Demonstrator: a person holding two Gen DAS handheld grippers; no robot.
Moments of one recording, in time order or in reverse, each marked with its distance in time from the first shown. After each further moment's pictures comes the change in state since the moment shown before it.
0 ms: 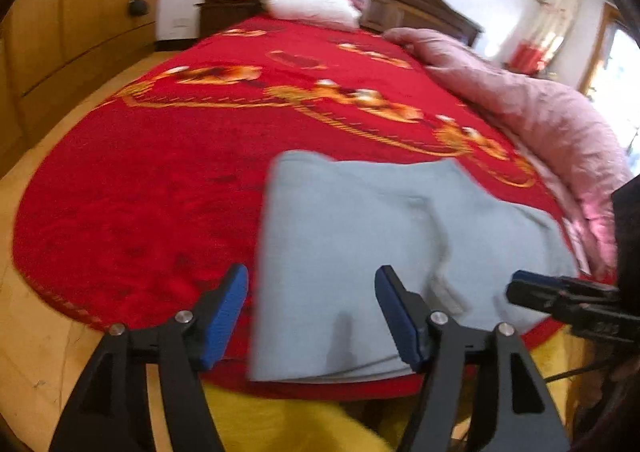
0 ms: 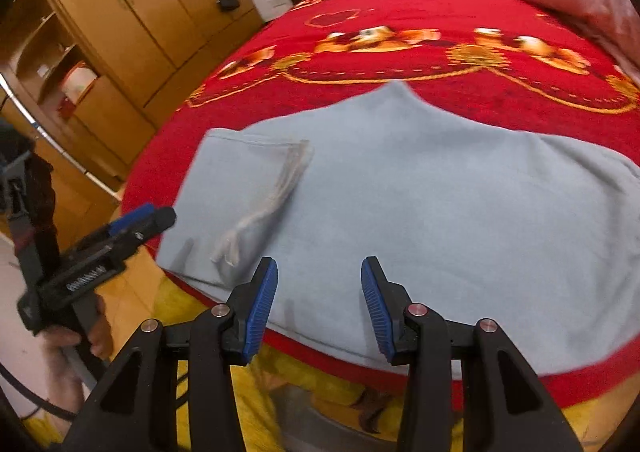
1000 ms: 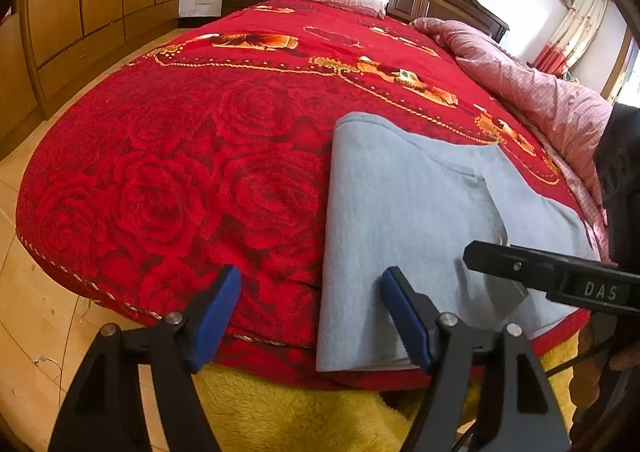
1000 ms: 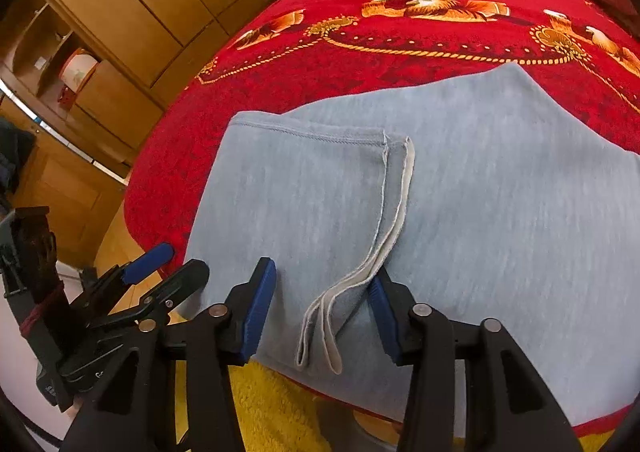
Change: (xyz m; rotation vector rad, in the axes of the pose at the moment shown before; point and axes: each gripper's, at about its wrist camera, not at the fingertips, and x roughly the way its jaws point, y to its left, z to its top) left arm 0.017 0.031 -0.017 -0.043 0.056 0.025; right arm 0.072 0.048 0.027 0.007 0.091 0.038
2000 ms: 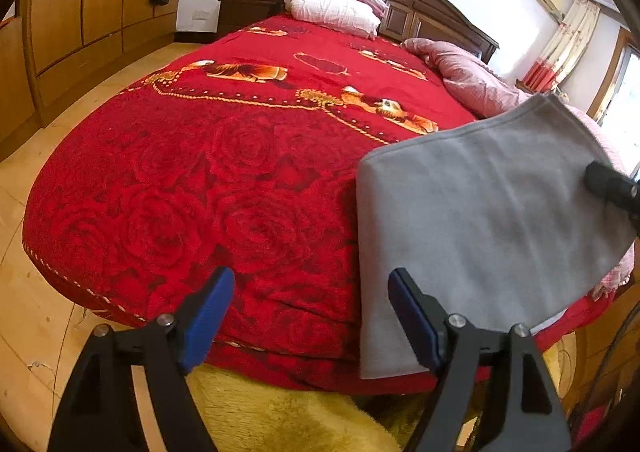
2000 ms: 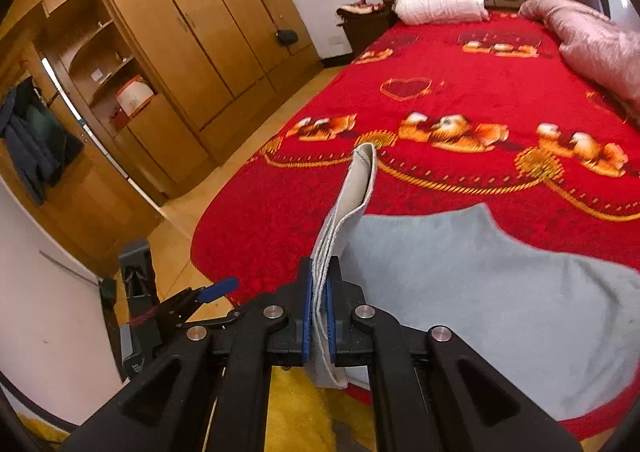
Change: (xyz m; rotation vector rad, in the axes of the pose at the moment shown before) left arm -0.034 -0.009 0.014 -0.008 -0.069 -0.046; right arm -0.144 0.025 0.016 -0.129 -0.241 0.088
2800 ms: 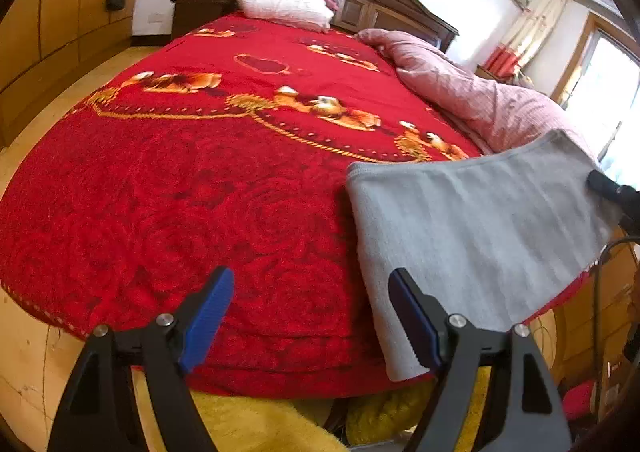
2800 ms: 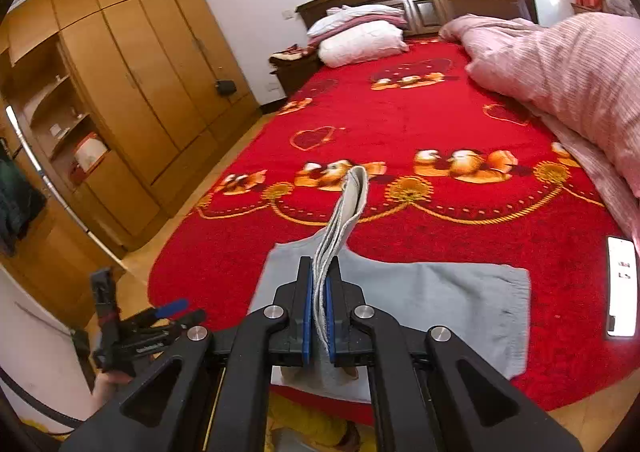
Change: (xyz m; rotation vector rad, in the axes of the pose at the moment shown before) left arm -0.002 -0.053 0.015 0.079 0.027 -0.133; right arm -0.110 -0.099 -0.005 0.125 -0.145 -0.176
